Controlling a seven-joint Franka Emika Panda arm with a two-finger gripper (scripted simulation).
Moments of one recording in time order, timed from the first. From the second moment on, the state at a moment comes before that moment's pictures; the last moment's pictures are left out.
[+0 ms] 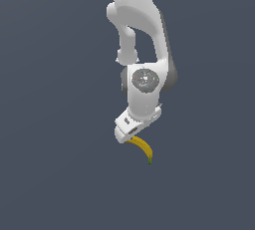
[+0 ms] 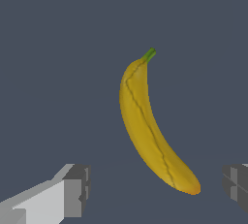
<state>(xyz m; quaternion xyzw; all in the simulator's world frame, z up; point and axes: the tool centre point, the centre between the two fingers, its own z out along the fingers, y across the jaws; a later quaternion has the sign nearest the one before) 0.060 0.046 0.108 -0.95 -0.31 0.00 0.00</state>
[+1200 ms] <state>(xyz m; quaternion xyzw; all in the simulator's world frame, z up) 0.082 0.041 0.066 -0.89 -0.45 0.00 0.00</state>
